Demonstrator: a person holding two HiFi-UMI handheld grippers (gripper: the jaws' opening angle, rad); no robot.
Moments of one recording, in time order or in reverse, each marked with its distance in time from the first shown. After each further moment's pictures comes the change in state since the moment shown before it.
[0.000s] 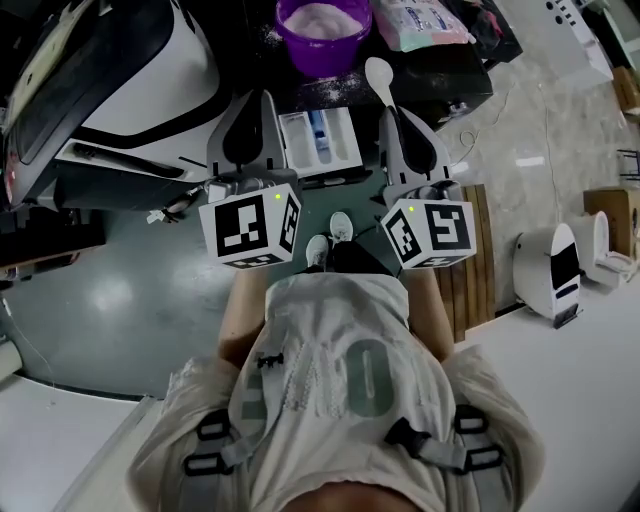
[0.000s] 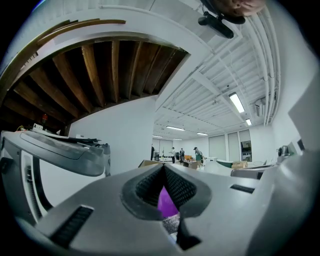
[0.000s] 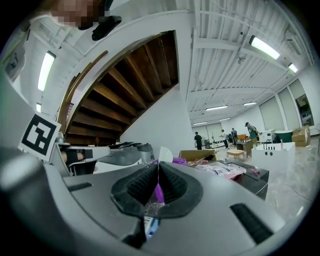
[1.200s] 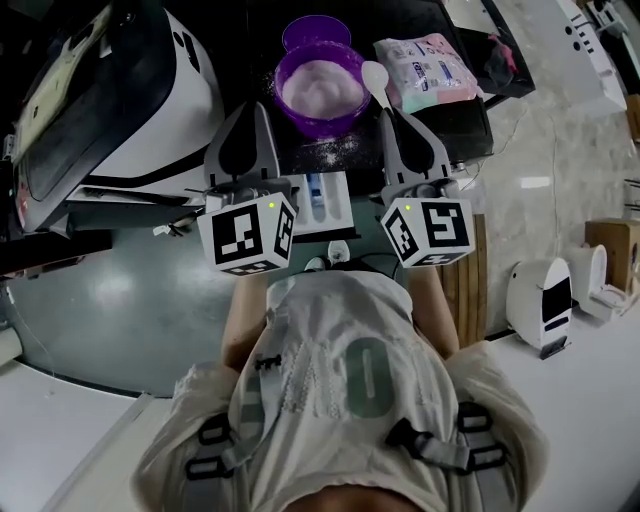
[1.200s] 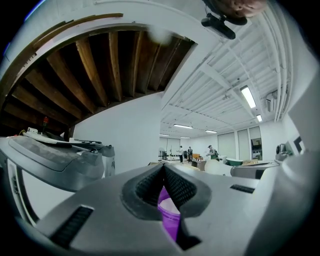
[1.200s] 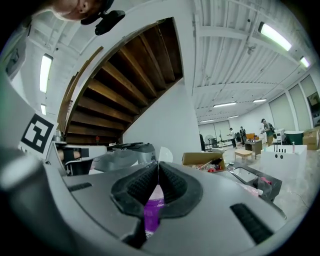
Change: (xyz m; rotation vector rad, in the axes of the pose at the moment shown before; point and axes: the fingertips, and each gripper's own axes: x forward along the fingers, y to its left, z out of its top) left arm 0.118 0.026 0.026 0.005 0.024 0.104; right arm 0.124 -0.060 0.045 -0.022 0.040 0.091
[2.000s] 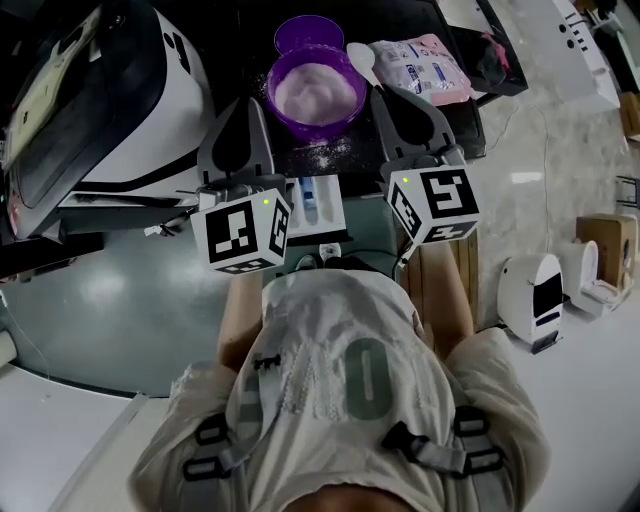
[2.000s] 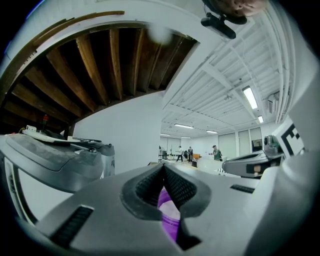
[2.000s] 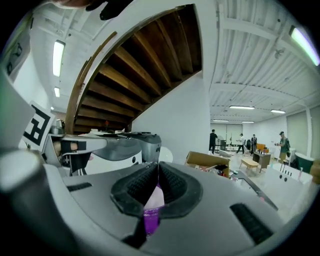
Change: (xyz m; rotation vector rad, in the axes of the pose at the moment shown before) left arm 0.019 0.003 0.005 -0.017 0.006 0.003; right arm 0.039 -0.007 0.021 -0.185 0.118 0.098
